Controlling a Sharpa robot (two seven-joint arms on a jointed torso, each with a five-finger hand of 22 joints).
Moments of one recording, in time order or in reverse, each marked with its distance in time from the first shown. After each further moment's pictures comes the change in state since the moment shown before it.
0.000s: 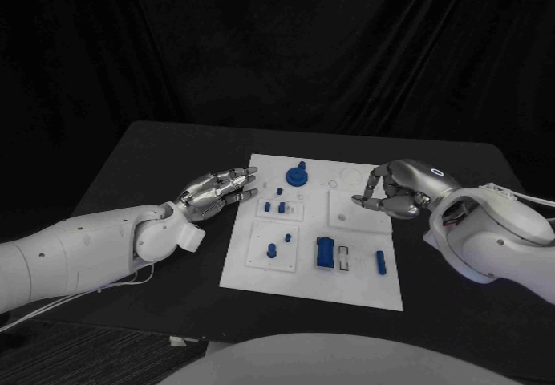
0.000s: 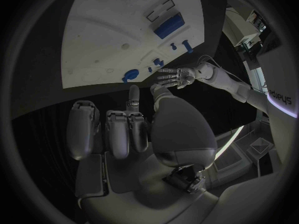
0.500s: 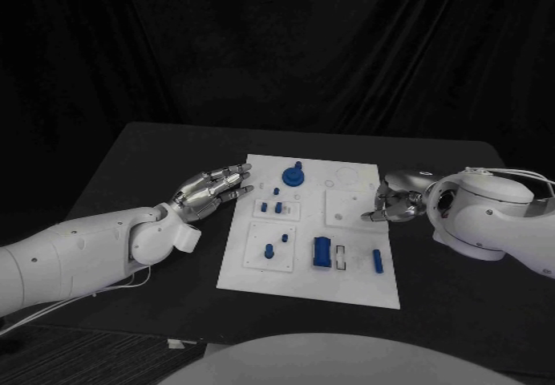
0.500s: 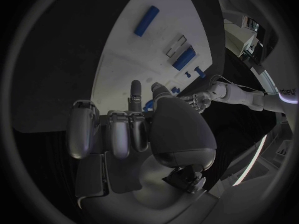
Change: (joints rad) left arm 0.000 0.000 0.000 0.001 0.000 -0.003 0.044; left_hand -0.006 -0.007 0.000 0.000 0.004 0.004 0.004 0.004 0.000 0.016 0.002 0.016 0.004 0.004 -0.004 0.008 0.003 0.009 0.000 0.000 0.000 0.005; right arm 0.024 0.044 -0.001 -0.090 0.082 0.384 -0.108; right_hand 0.019 0.012 -0.033 0.009 -0.128 0.272 -0.016 -0.332 -0.009 0.003 -0.015 0.000 0.000 0.002 -0.013 0.003 0.000 0.000 0.000 -0.007 -0.028 0.000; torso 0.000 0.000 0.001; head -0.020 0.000
